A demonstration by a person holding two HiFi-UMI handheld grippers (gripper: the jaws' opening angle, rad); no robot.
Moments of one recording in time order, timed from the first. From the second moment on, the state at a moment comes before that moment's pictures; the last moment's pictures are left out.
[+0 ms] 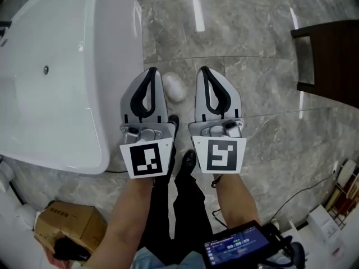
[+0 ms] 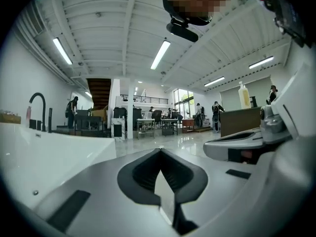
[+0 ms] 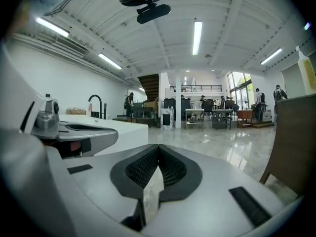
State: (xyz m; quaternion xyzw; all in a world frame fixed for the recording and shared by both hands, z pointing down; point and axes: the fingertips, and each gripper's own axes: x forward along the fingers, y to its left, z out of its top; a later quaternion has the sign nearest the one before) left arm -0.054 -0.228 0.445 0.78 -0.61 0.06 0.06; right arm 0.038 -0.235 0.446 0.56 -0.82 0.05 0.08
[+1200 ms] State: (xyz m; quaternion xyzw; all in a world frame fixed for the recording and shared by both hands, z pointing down) left arm -0.054 -0.075 -0.013 0.79 -0.61 -0.01 -0.11; right arm 0.055 -0.079 -0.026 0.55 -0.83 -0.12 -0.02
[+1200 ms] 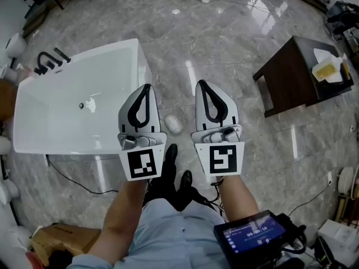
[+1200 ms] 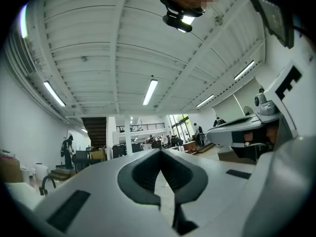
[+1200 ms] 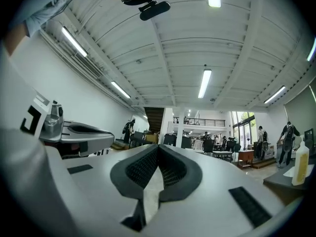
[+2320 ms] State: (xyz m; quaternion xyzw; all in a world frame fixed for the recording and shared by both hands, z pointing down) left arm -0.057 -0.021 -0.090 0.78 -0.60 -0.03 -0.18; right arm 0.045 -0.025 -0.094 0.54 -0.83 -0.15 -0.04
